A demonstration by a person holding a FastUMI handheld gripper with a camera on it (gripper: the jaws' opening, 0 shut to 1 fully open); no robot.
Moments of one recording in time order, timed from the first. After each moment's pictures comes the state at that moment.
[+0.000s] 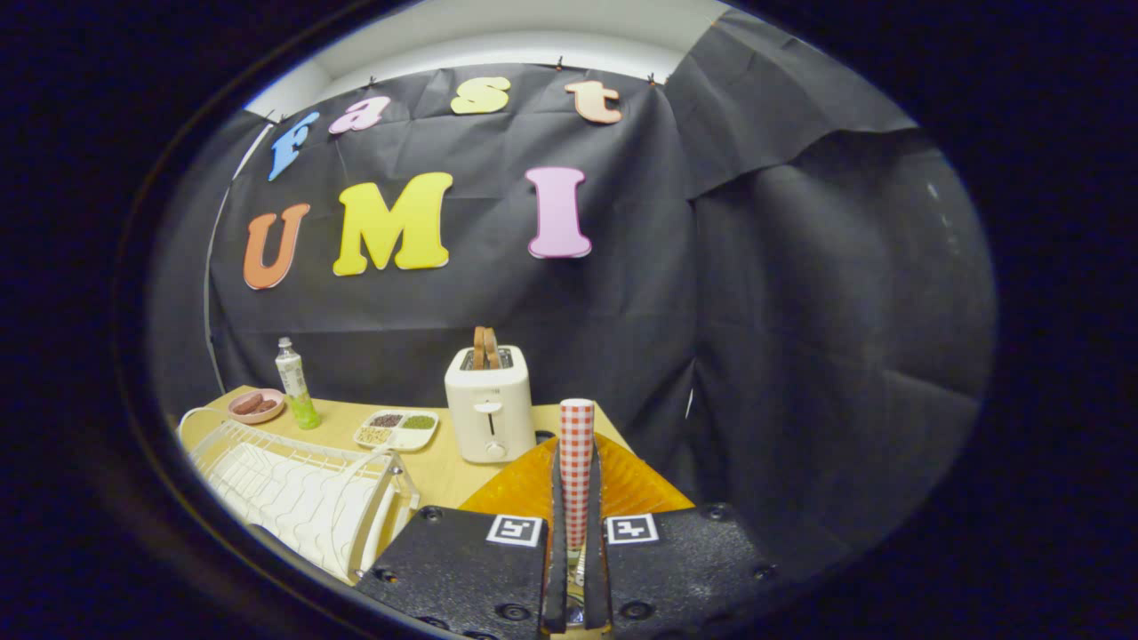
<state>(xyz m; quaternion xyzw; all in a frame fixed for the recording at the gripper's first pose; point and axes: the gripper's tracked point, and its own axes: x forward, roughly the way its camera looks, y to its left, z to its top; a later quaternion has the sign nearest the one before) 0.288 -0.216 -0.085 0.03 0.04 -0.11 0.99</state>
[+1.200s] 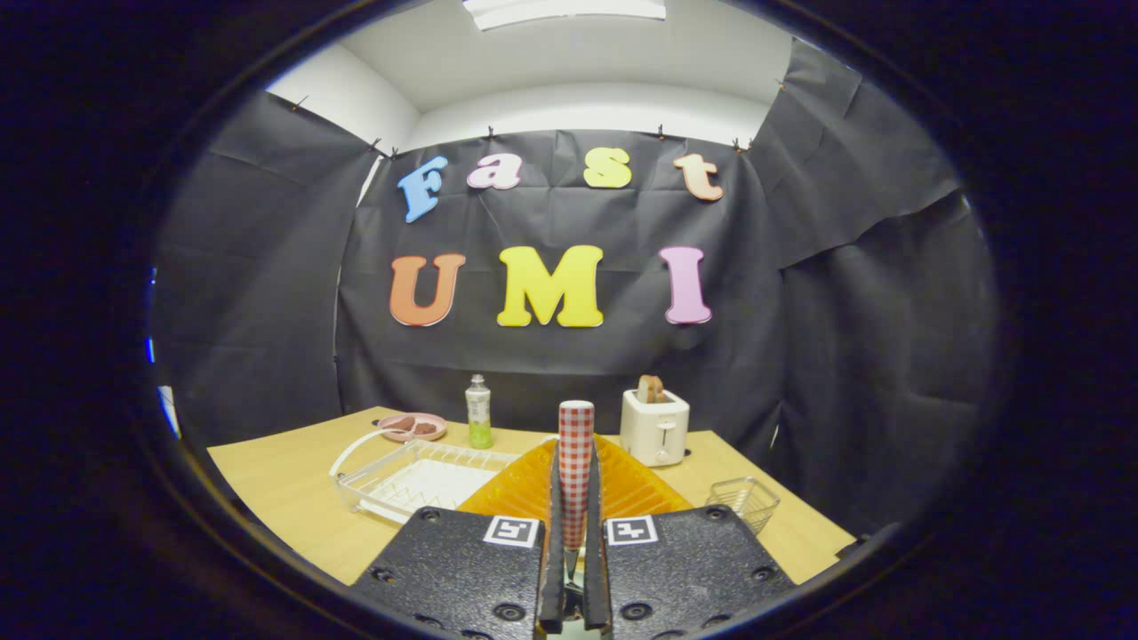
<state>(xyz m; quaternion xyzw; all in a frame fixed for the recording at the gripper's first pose) 0.119 0.038 -0.098 0.01 -0.02 0.04 1.00</state>
